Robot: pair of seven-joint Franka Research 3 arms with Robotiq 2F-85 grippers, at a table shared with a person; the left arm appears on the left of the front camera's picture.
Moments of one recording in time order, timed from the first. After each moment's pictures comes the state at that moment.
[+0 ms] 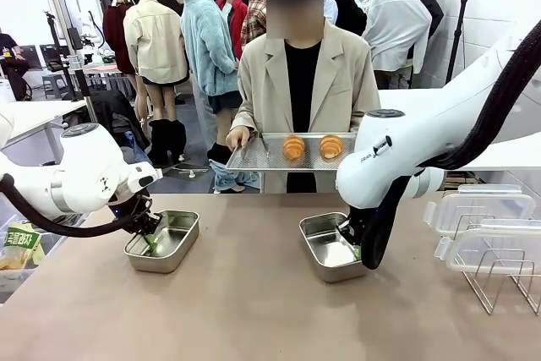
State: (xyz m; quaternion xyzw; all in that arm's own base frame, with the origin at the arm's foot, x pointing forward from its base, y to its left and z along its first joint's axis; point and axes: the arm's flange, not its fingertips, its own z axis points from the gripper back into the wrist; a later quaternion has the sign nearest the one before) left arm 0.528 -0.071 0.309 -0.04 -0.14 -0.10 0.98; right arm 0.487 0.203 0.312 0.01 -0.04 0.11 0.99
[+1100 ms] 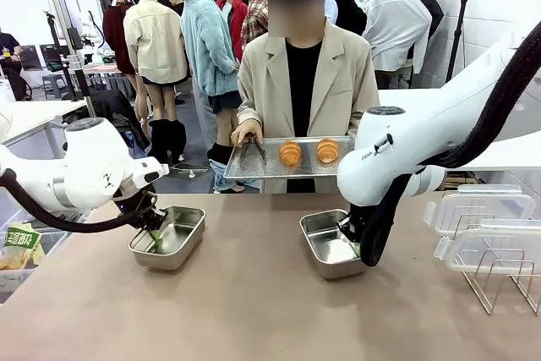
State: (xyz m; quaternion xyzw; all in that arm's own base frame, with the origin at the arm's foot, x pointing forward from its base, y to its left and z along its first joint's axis) left arm 0.521 -0.092 0.327 -0.03 -0.15 -0.12 0.98; right arm 0.486 0.200 0.317 0.03 -0.05 0.10 0.99
